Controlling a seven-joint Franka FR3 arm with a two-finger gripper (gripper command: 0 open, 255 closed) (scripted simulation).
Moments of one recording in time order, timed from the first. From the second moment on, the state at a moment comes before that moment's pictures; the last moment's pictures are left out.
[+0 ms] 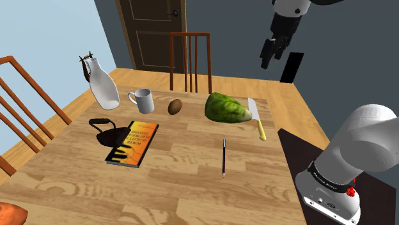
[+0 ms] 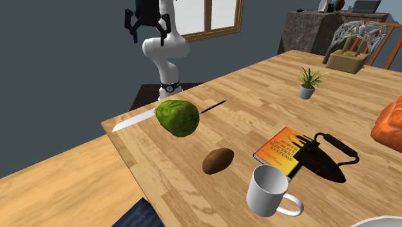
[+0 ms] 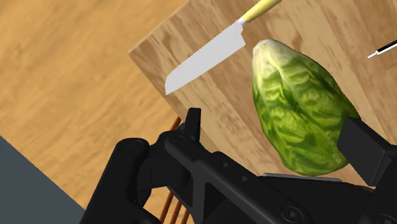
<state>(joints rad) 0.01 -0.75 0.02 -2.35 -0.10 1.68 0.06</state>
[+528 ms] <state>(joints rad) 0.00 -0.65 0.15 -2.39 -0.04 1.82 0.30</state>
